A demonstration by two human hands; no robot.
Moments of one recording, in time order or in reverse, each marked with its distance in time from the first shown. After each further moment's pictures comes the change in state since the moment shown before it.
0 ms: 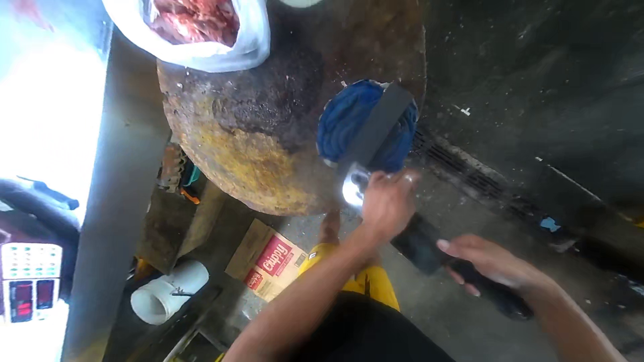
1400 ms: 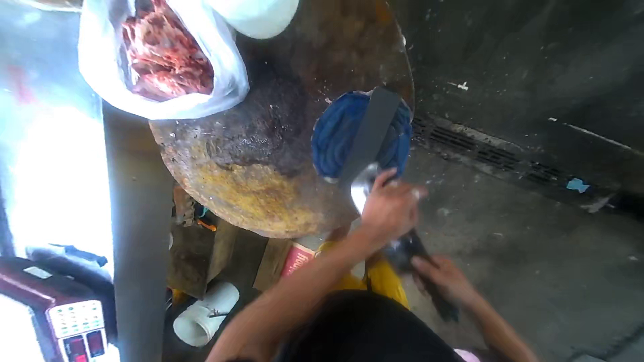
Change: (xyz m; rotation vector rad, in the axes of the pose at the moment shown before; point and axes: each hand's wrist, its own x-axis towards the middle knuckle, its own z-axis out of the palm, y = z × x) left_hand -0.018 -0.038 -0.002 0.013 -0.085 0.286; right_hand 0.058 0.079 0.100 0.212 0.342 -0.184
